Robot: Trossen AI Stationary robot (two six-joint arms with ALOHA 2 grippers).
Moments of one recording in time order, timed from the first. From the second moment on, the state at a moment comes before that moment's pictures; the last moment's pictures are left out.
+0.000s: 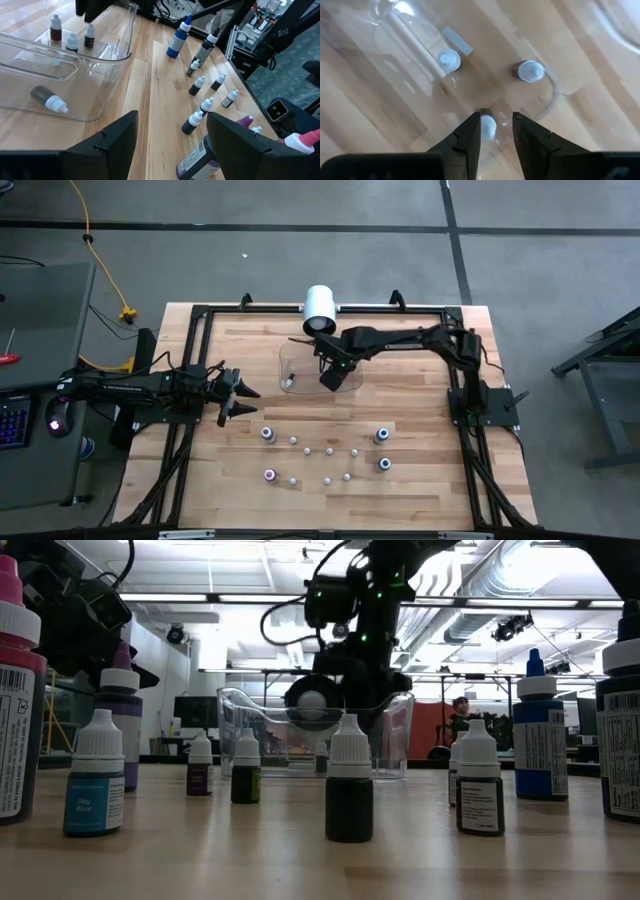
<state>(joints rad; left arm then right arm) 0.02 0.29 0.04 0.00 0.16 -0.35 -0.22 2.00 1.57 -0.89 0.10 0.44</state>
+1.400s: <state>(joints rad) 0.02 0.29 0.04 0.00 0.16 -0.35 0.36 1.78 1.57 -1.06 0.05 0.15</state>
